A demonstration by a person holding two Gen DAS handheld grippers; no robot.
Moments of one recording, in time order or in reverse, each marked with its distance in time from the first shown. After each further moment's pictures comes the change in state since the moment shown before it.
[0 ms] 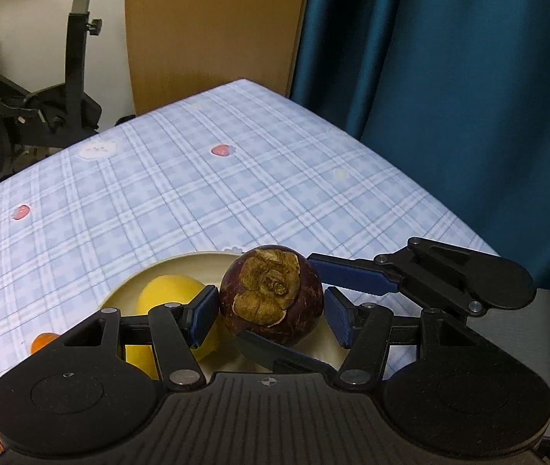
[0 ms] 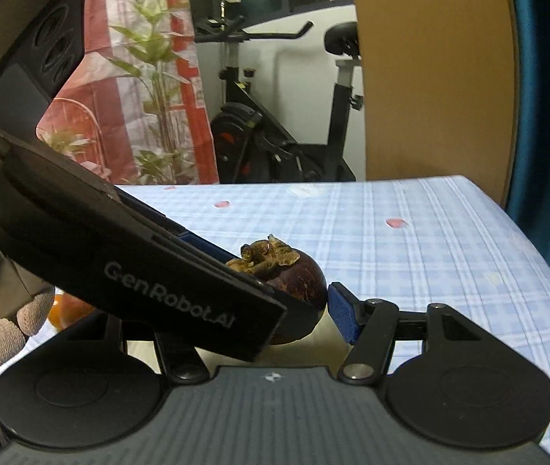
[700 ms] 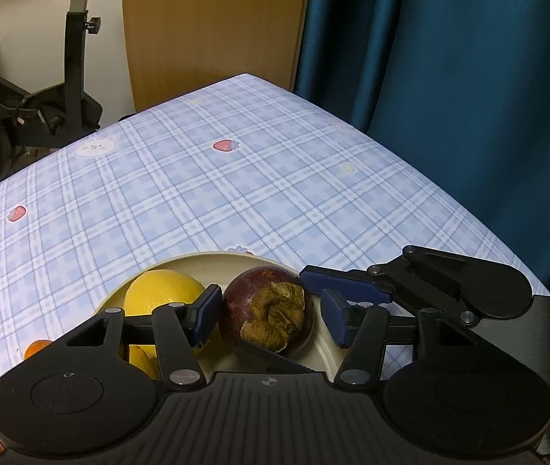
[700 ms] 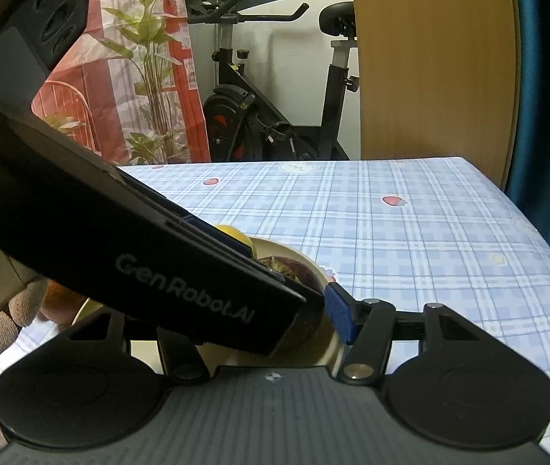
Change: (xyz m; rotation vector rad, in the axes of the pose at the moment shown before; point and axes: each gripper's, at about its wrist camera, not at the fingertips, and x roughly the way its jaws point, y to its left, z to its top) left arm 0.016 0.001 0.000 0.016 0.000 0.011; right arm 0.018 0.001 -0.005 -0.023 0.043 -0.025
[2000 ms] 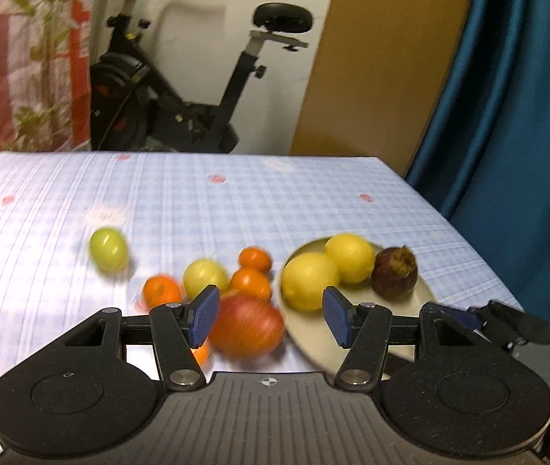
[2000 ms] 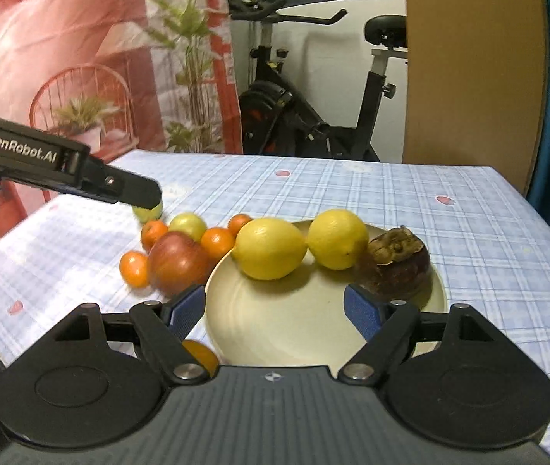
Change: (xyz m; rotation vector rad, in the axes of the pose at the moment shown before) left arm -0.182 0.085 -0.129 -0.344 -0.250 0.205; right arm -0.047 0.088 -0.011 -0.075 0.011 0.033
